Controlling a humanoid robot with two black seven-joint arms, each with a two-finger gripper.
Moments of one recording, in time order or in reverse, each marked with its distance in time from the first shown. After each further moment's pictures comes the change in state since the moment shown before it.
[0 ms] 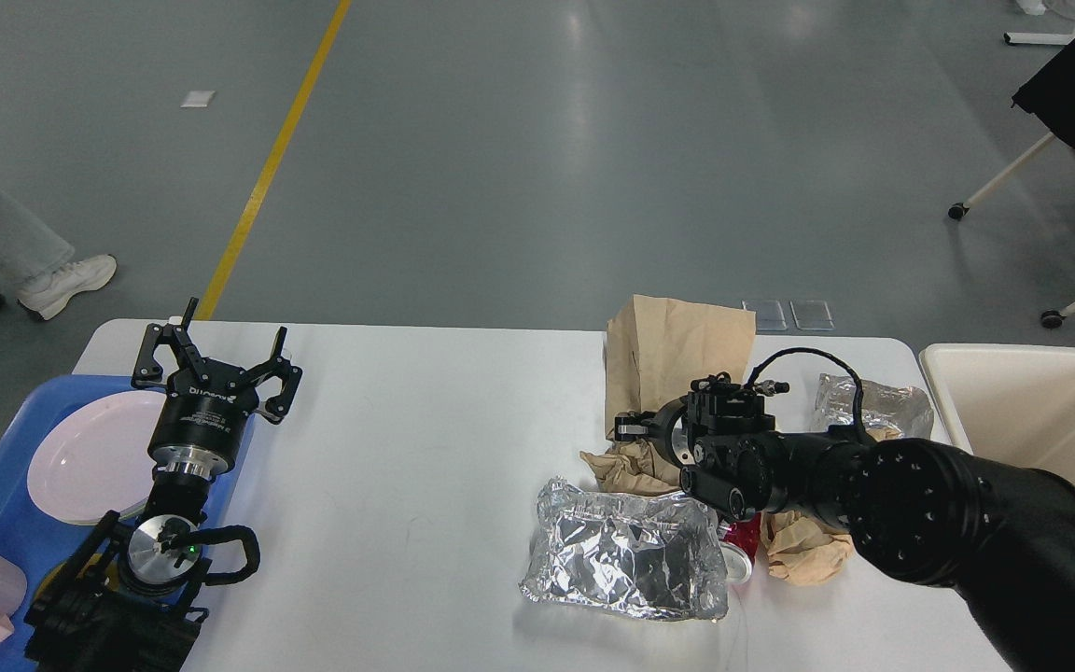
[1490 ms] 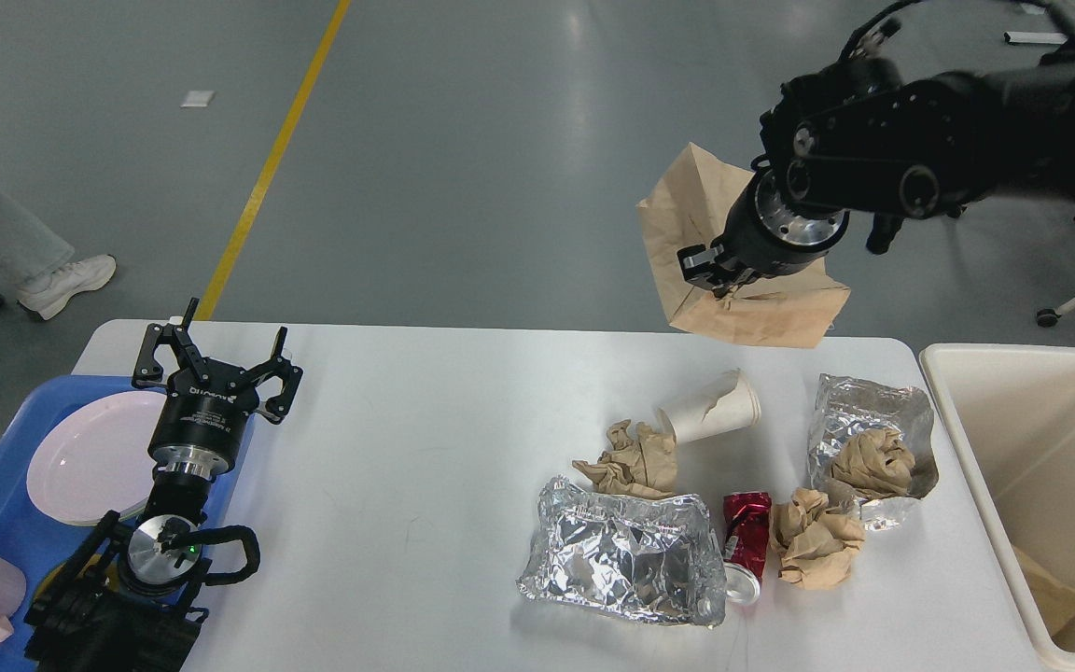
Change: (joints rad) left arm 0.000 0.000 0.000 0.000 0.000 0.000 0.002; right arm 1.070 -0.327 -0.109 0.752 0.023 0.695 -0.018
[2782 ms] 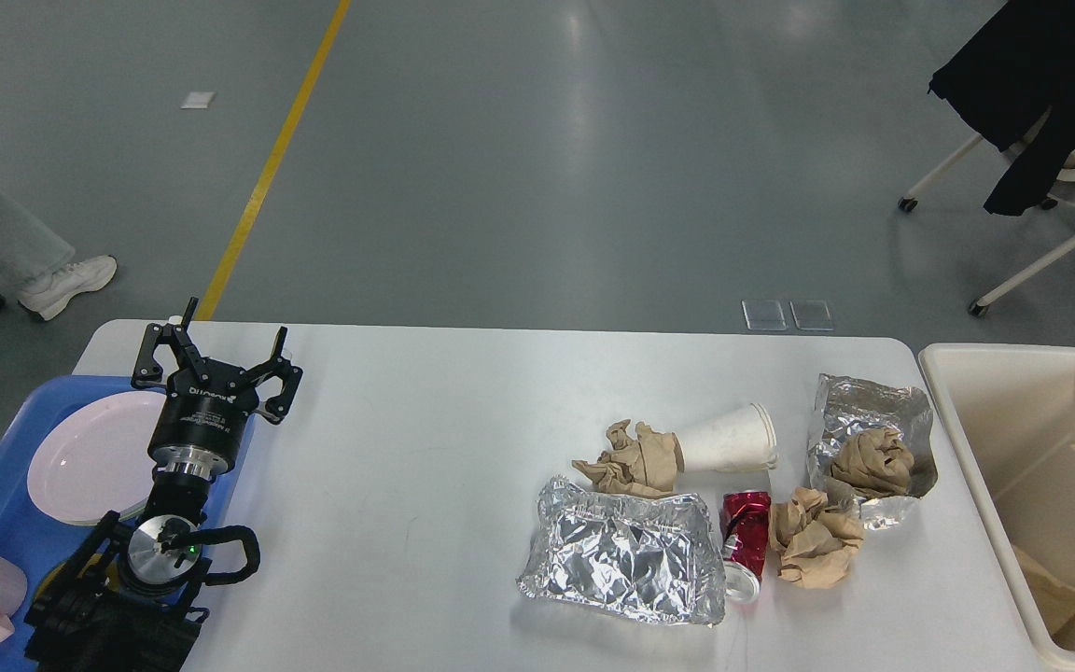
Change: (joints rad) left arm 0.000 0.000 0.000 0.000 0.000 0.000 -0.002; right arm -0.369 -0.526 -0.555 -0.086 0.056 -0.284 0.246
